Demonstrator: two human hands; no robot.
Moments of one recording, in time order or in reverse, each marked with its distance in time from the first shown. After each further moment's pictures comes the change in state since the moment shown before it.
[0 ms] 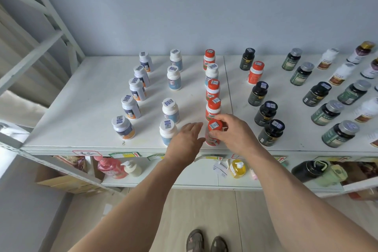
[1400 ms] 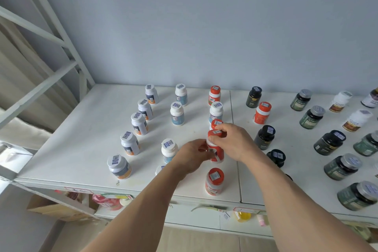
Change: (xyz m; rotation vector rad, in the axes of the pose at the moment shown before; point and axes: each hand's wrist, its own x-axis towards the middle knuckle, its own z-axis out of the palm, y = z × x) left_hand 0.092 0.010 -0.035 -0.666 -0.179 -0.344; right_hand 0.096 -0.036 -0.050 -0.118 -0.023 -0.017
